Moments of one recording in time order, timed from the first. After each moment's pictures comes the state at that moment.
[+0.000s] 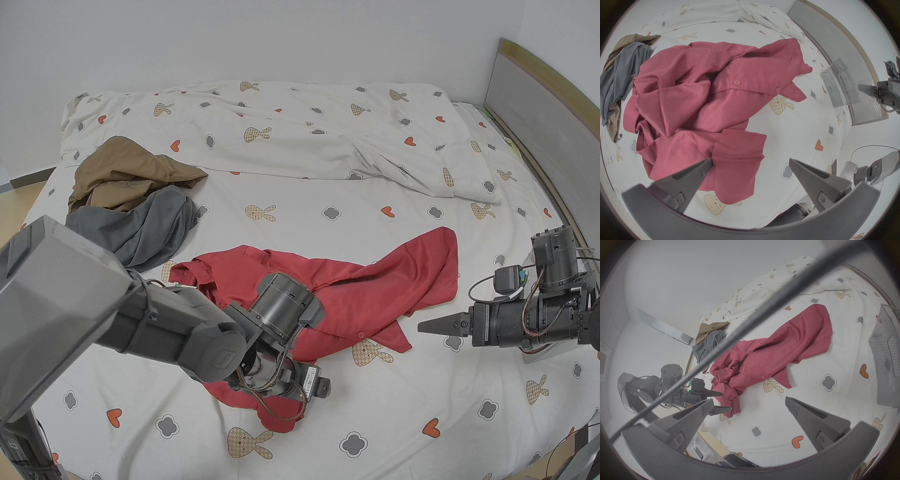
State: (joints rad) left arm -0.76 2.08 -1.20 0.18 0.04 -0.37; right arm 0.37 1.52 -0.70 -0.17 0.35 0.41
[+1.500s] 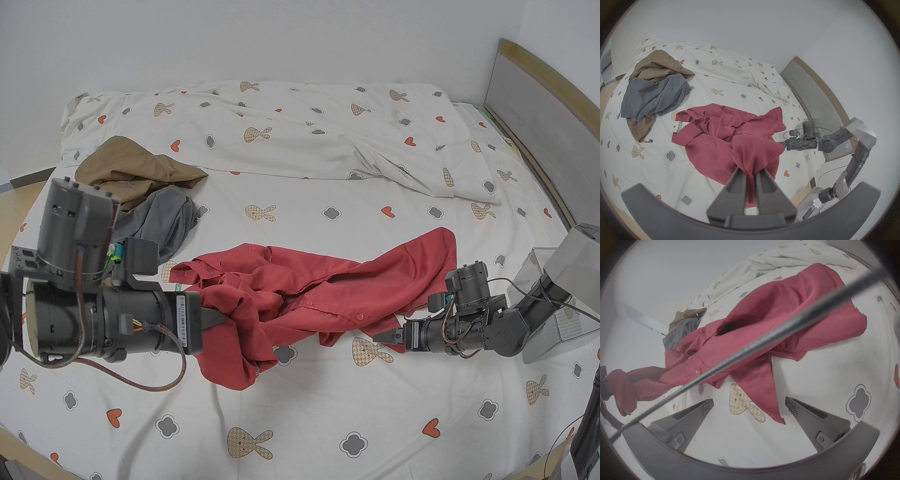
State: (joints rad) left arm -0.62 1.45 -0.94 0.09 -0.01 -0.41; right arm 0.35 2.09 -0.83 -0.50 0.30 0.37
